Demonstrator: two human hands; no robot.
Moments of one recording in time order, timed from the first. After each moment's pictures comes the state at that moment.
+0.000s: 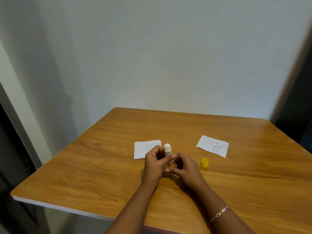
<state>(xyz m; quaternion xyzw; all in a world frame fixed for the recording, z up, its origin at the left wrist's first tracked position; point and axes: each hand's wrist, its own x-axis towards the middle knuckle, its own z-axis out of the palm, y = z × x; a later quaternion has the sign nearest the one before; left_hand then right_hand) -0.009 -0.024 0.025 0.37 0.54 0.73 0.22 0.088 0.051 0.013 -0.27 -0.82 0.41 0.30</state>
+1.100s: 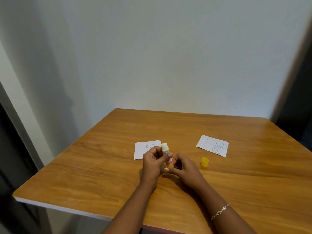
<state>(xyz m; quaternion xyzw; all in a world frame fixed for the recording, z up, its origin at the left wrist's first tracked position) -0.011 -0.024 0.025 0.34 0.51 0.75 0.24 0.089 0.056 0.007 -0.26 -0.83 0.41 0.27</state>
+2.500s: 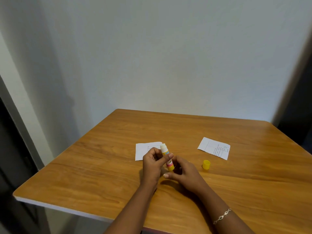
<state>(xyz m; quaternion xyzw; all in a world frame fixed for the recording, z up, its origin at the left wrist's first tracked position) -0.013 -0.025 0.023 0.32 0.51 0.76 0.23 0.092 0.051 0.010 -0.21 -0.86 0.40 0.25</state>
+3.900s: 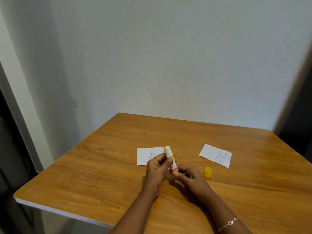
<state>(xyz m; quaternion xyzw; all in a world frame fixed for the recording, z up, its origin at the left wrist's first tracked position) -0.014 -0.023 0.019 0.34 0.48 0.75 0.29 0.098 0.054 0.016 -0.18 -0.80 0.51 0.26</state>
